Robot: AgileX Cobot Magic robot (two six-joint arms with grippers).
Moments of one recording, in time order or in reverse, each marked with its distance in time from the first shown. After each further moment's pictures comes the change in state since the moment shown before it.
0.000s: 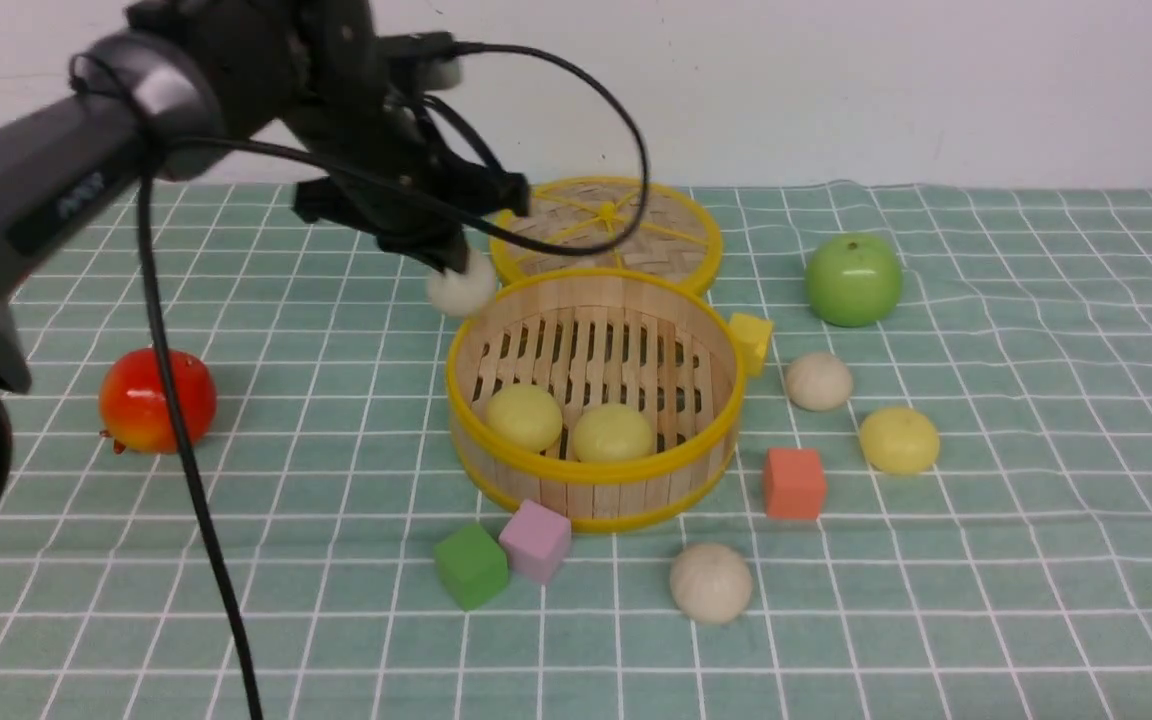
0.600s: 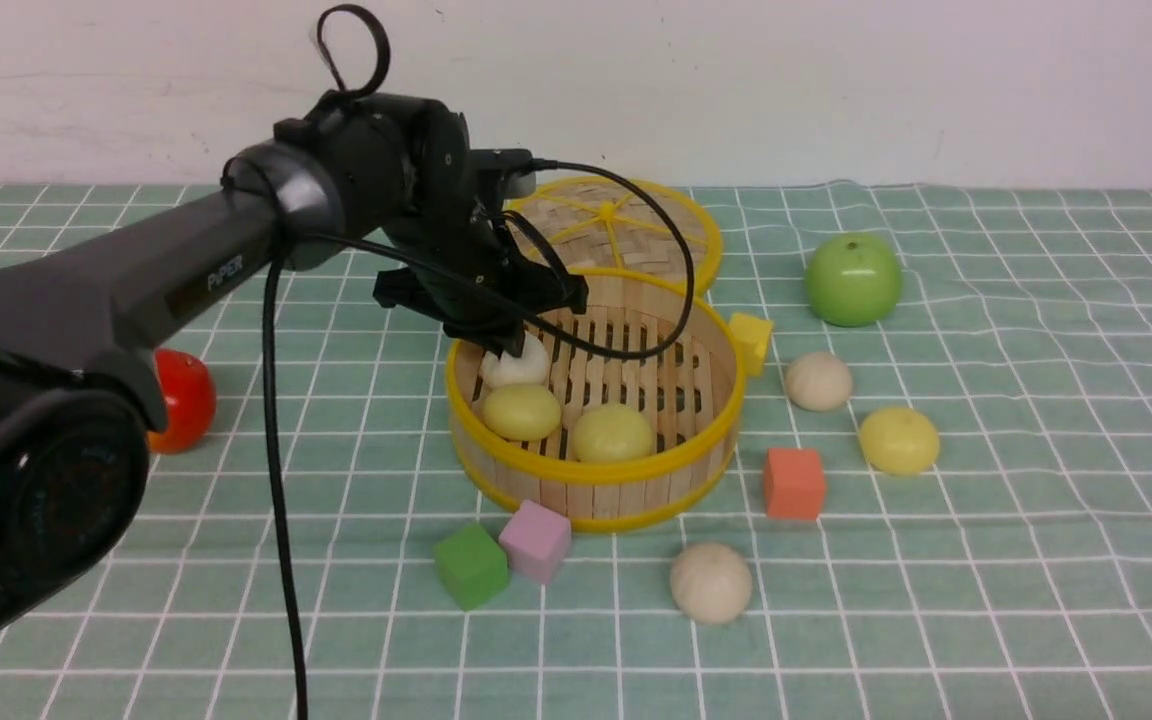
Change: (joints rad) right arm 0.000 0.000 0.000 0.000 0.000 0.000; left arm -0.039 0.139 0.000 0.007 -0.078 0.003
